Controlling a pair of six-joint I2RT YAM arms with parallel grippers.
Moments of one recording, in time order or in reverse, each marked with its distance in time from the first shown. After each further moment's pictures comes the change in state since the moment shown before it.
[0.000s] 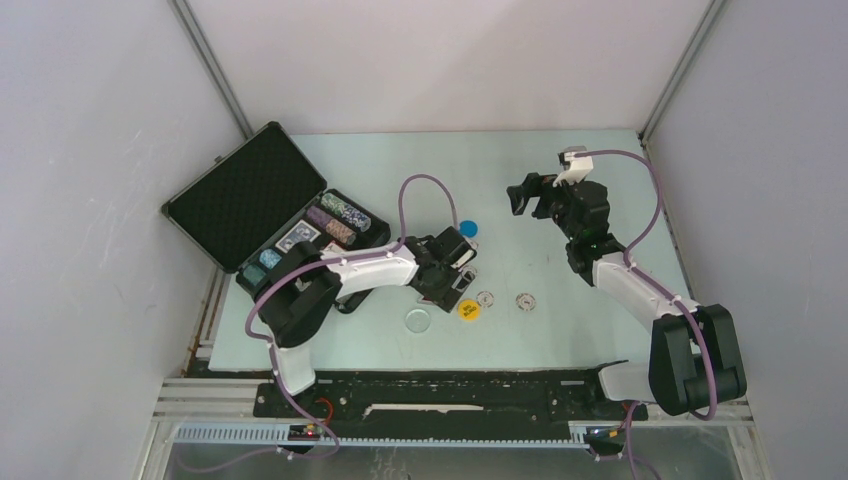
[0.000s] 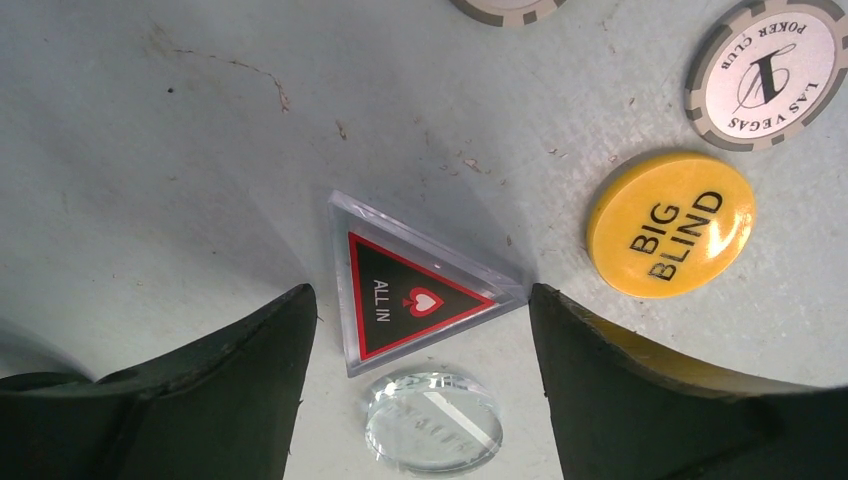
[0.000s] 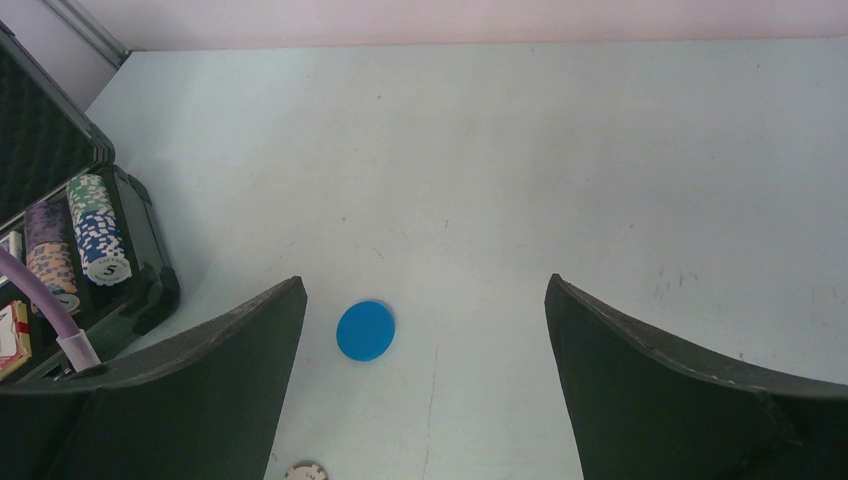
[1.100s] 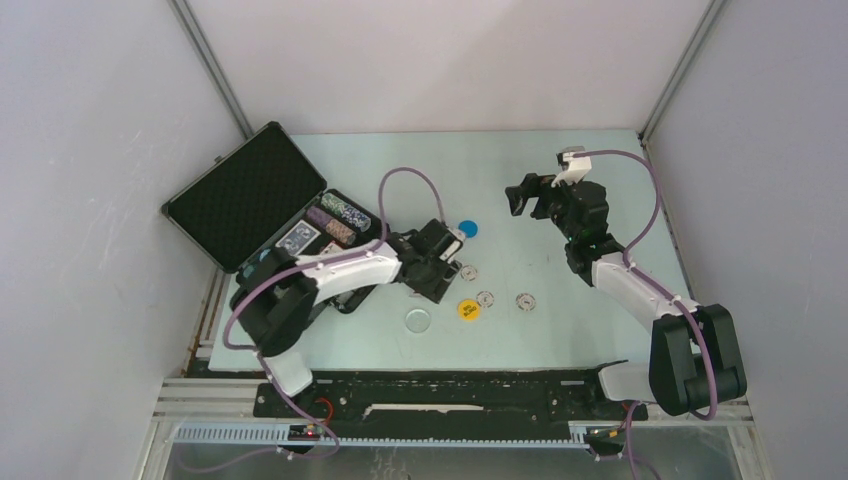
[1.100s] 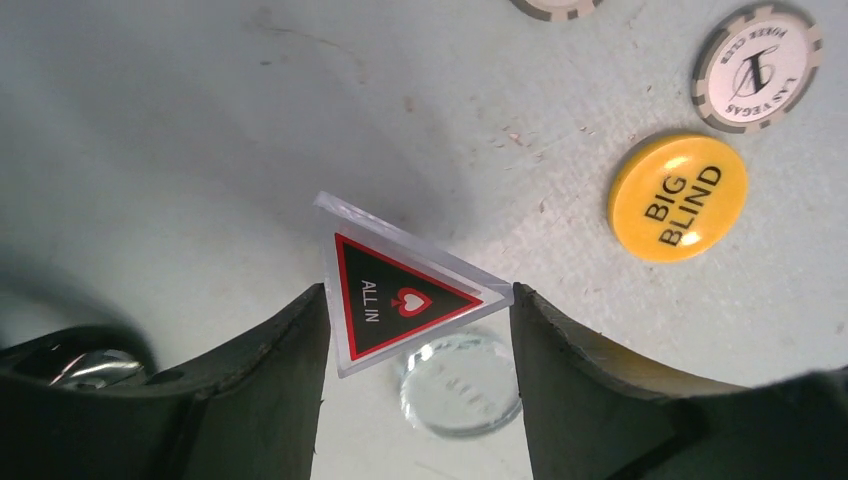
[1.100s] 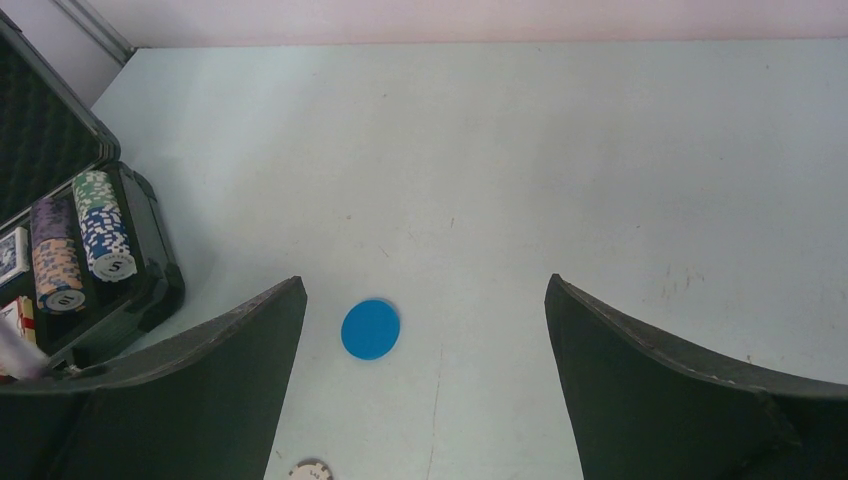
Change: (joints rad) left arm 0.044 -0.081 -0.043 0.011 0.016 0.006; right arm 0.008 0.000 0.000 0.001 -0.001 0.000
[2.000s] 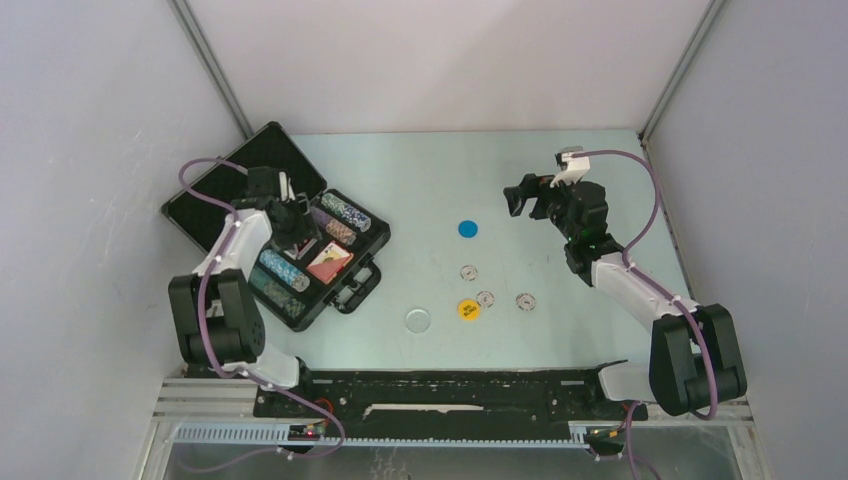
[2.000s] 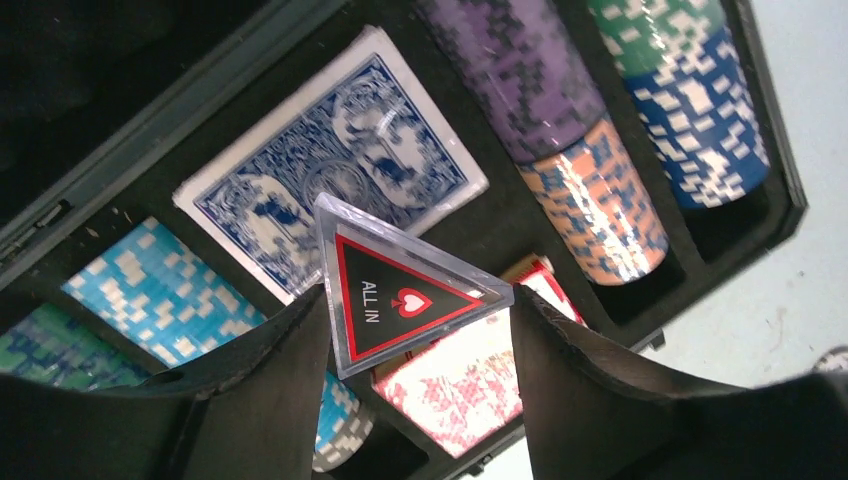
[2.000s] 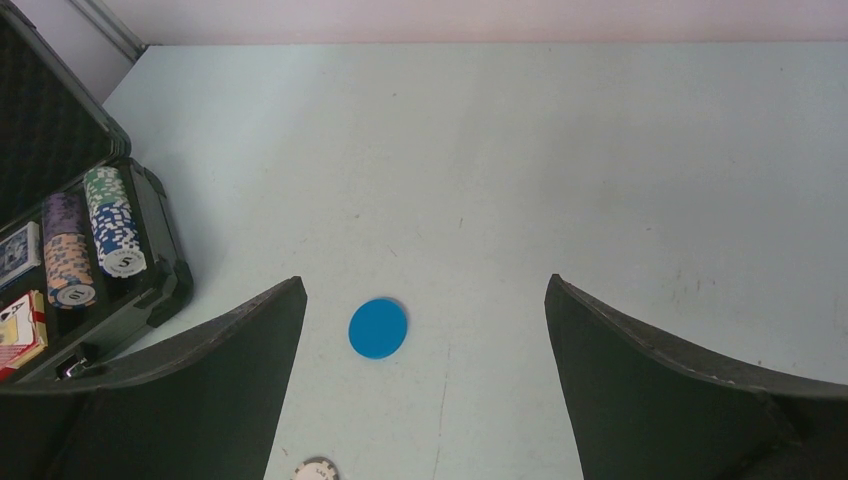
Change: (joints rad) left arm 0.972 -0.265 -0.035 -0.095 0.158 -0.038; right arm 0.005 0.000 0.000 0.003 -0.013 0.002
